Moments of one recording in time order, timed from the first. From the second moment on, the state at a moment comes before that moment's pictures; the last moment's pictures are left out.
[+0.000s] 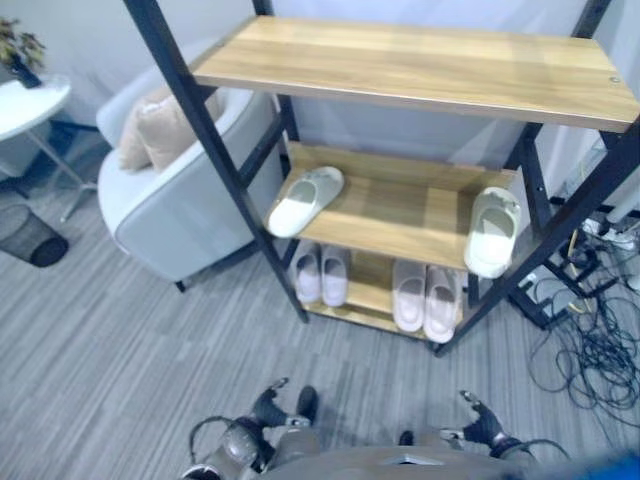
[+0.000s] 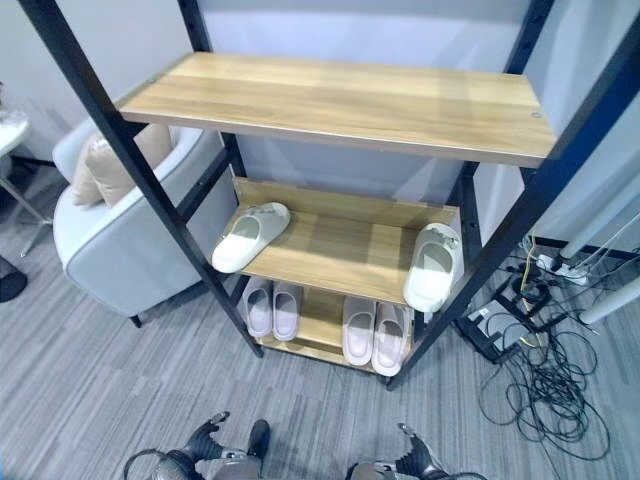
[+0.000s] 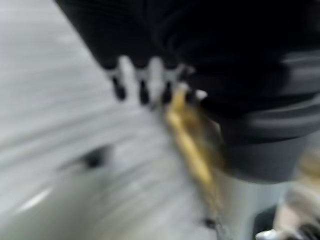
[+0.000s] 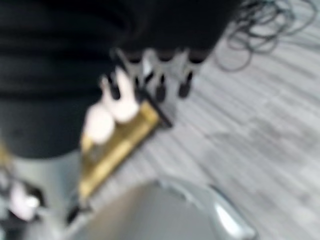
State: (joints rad) left arm -0.20 0.27 -0.60 0.70 0.06 -0.27 0.18; right arm 0.22 -0.41 0.37 0.79 -0.14 -0.14 -0.20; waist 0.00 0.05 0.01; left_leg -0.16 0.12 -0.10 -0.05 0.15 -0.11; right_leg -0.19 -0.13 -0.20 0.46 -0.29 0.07
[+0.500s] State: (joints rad) left arm -0.15 0.48 -0.59 0.28 0.25 -0.27 0.10; right arm 0.23 -0.41 0.28 0.83 -0.20 -0.11 -0.21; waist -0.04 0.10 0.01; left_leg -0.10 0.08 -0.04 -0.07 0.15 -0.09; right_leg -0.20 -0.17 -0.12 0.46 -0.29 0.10
